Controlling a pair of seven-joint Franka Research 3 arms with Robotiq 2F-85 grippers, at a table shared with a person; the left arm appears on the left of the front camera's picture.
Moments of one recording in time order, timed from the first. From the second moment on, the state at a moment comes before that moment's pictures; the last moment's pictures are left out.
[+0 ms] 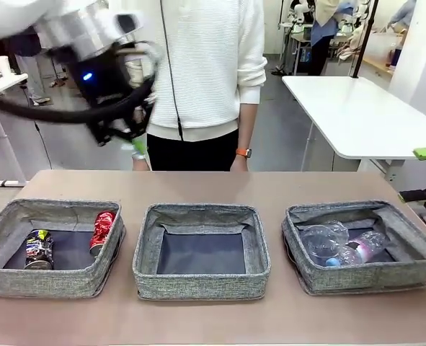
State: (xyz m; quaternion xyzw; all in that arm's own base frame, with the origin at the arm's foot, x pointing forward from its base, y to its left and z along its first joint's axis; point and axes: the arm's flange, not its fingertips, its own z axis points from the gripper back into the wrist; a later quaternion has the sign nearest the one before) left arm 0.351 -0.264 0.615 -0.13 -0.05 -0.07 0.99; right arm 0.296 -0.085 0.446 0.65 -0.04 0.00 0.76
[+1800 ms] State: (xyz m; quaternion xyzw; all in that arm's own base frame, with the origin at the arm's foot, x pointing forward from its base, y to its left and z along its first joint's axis) left arm 0.326 -0.402 0.744 -0.14 -0.04 -0.01 0.99; right arm 0.296 -0.085 0.446 0.65 -0.04 0.00 0.76
